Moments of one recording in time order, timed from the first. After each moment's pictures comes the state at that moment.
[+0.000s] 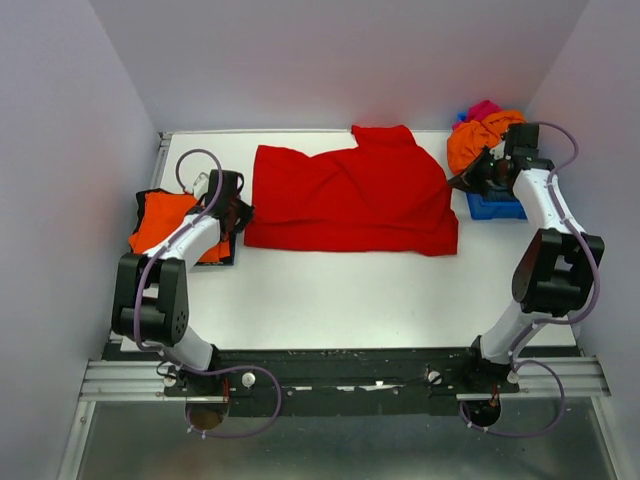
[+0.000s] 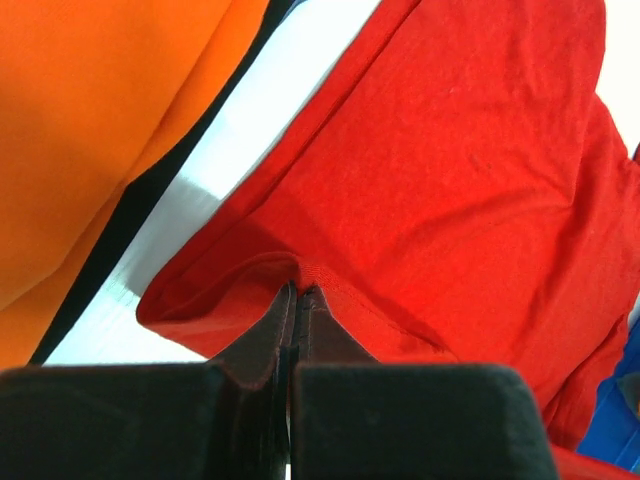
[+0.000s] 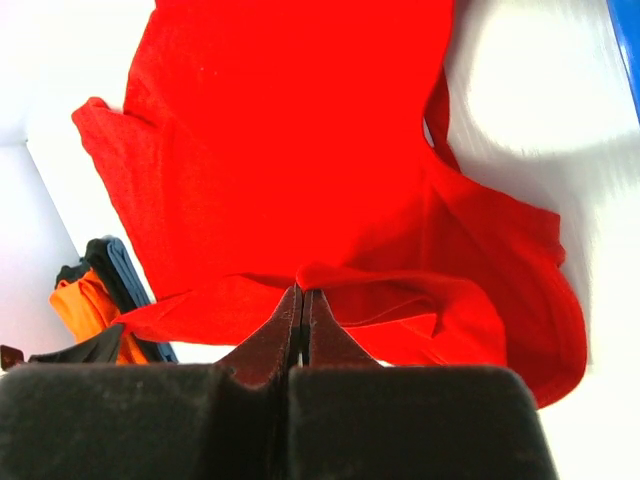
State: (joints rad) left arm -0.15 1.55 0.96 -0.23 -0.11 -1.06; right arm -0.17 1.73 1.45 -0.59 -0.44 0.58
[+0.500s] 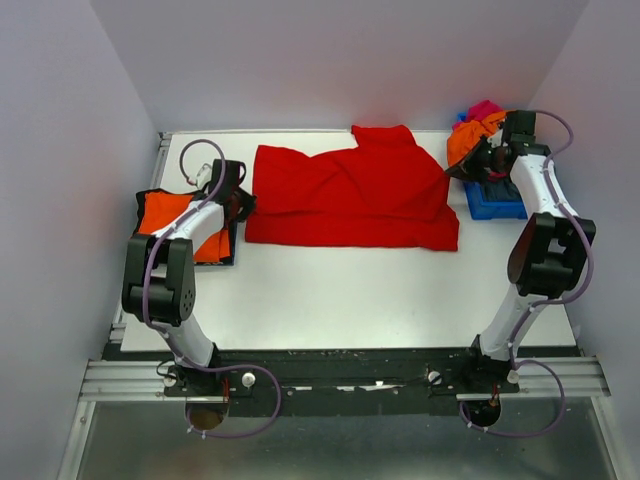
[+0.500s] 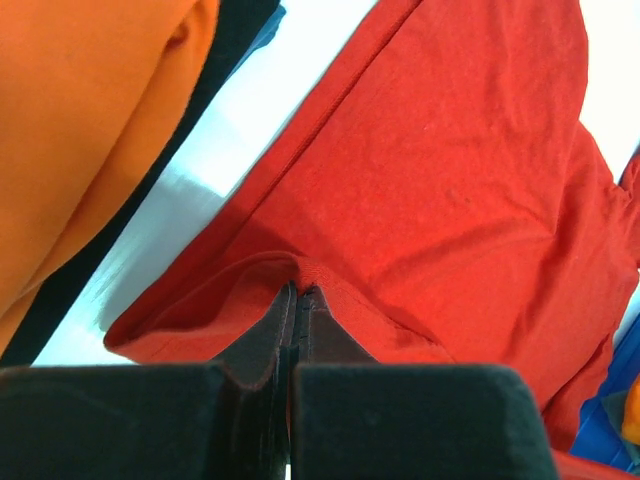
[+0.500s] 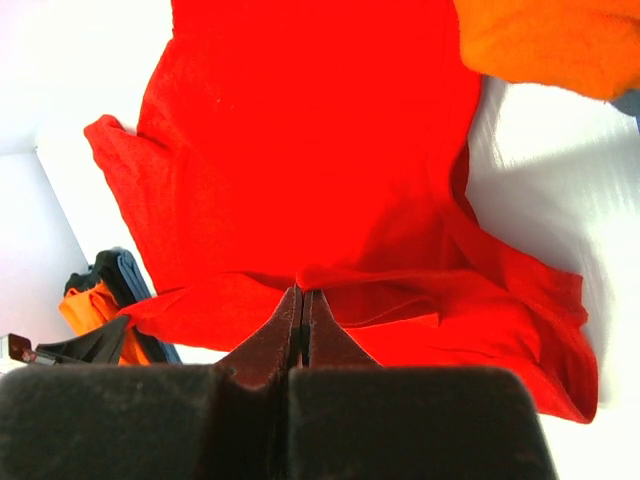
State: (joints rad) left arm -0.13 1.69 1.09 -0.22 -0.09 -1.06; right arm -0.16 1.89 1.65 -0.64 -0.46 0.58
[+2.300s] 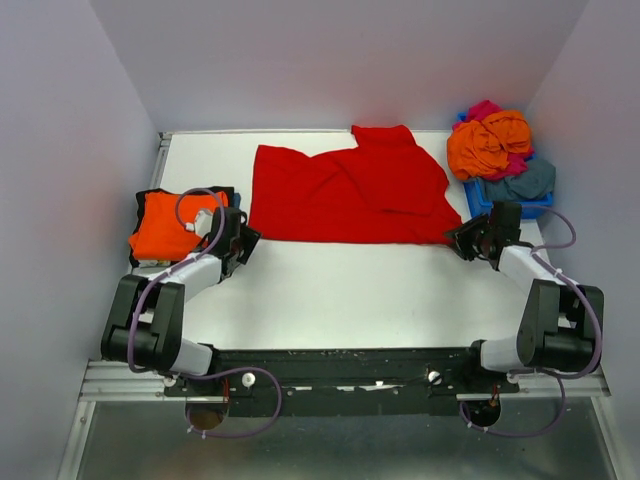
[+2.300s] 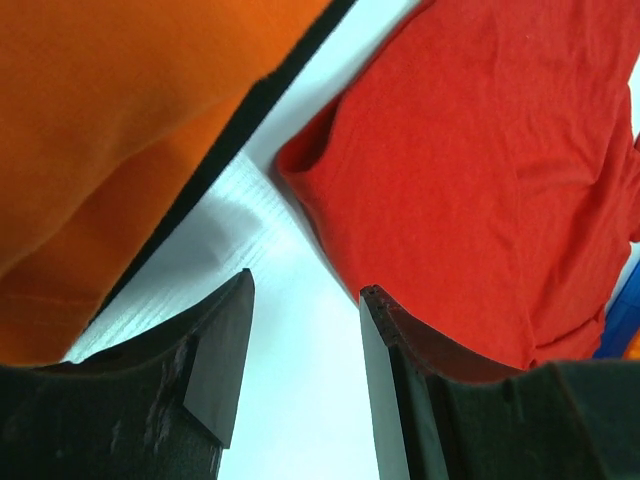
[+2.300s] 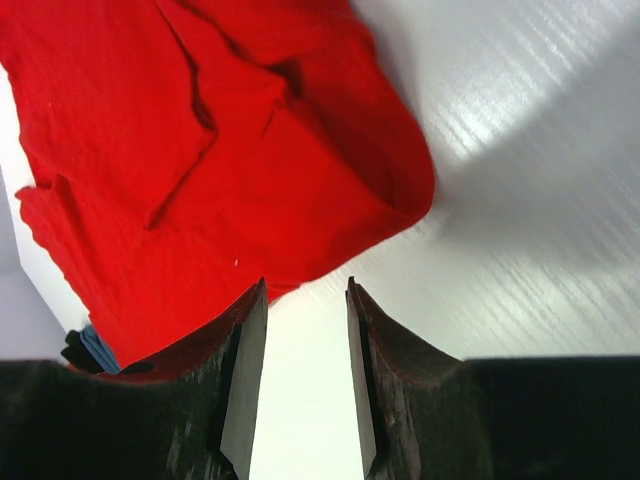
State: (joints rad) left arm -0.20 1.40 0.60 0.05 -0.13 -1.21; right arm -0.16 1.37 0.67 -0.12 -0.22 0.90
